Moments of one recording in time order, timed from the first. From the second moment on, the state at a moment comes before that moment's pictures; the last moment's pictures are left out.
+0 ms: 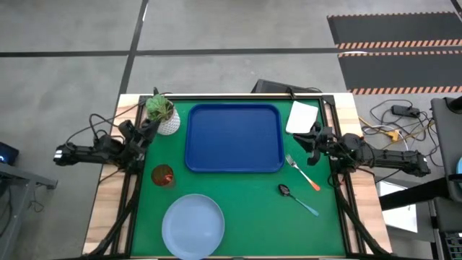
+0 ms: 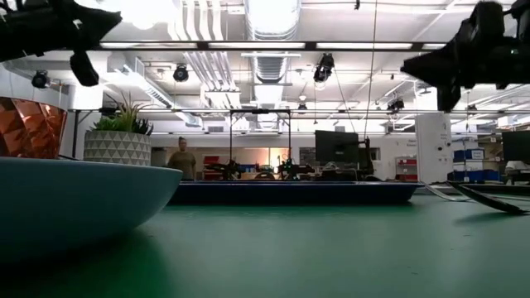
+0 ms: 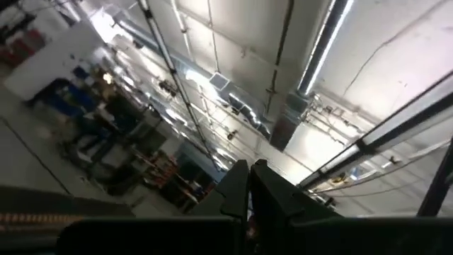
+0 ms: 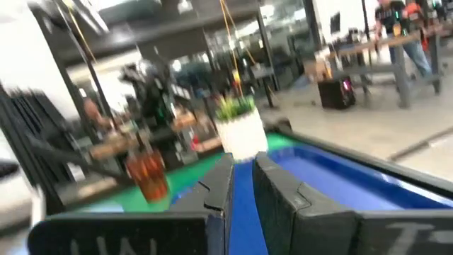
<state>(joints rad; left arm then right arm) -0.07 0.10 0.01 0.70 -0.53 -0.49 -0.14 0.16 0.02 0.29 0.13 0.28</state>
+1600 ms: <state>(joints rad) -0.30 1.47 1.29 -0.47 -0.03 -0.69 -0.14 0.16 0.02 0.61 0.10 0.05</state>
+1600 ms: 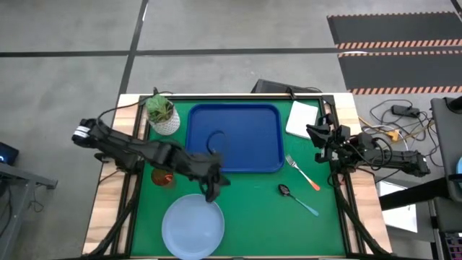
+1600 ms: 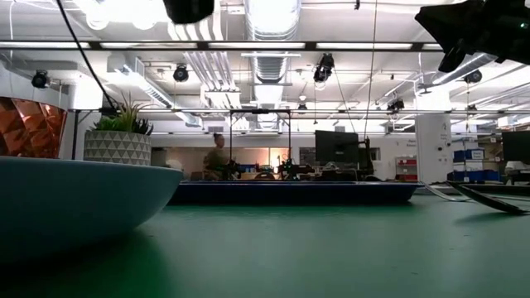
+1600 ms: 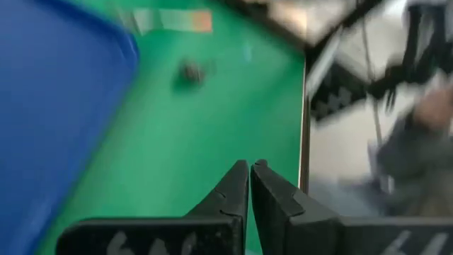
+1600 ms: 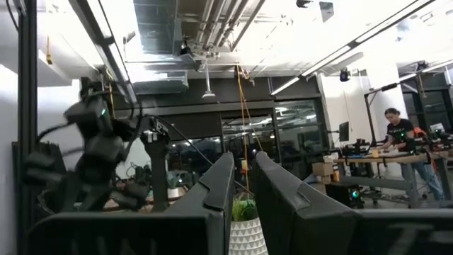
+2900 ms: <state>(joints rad) -0.48 1.79 1.31 -1.03 -0.18 -0.29 -0.14 0.16 0.02 0.56 0.10 0.07</state>
